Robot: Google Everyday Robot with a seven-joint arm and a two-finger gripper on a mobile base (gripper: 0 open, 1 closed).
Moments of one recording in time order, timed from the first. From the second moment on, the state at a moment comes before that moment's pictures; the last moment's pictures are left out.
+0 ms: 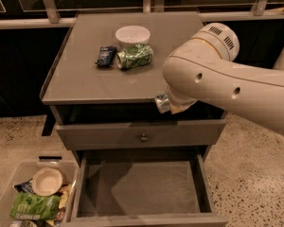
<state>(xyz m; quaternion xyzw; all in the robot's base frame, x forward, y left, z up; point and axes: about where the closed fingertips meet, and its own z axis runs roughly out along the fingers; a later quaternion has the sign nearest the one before) 0.568 -0.113 0.816 -0.75 0.60 -0.22 0.18</state>
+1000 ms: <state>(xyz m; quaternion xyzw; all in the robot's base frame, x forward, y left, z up) 0.591 -0.108 0.836 -0.74 0.60 -0.23 0.19</state>
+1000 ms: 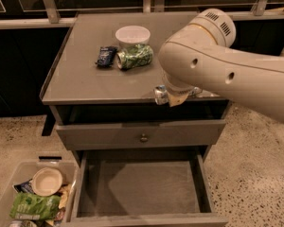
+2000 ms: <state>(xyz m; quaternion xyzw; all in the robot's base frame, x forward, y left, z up) 0.680 -0.129 0.940 -0.73 0.59 -0.28 0.22</state>
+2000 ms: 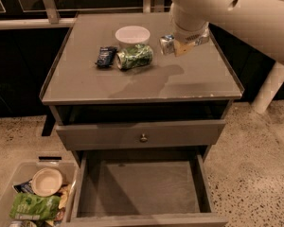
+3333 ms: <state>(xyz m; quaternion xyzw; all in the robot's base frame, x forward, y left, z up) 0.664 -0.131 0.870 -0.74 0.60 -0.22 0.20</state>
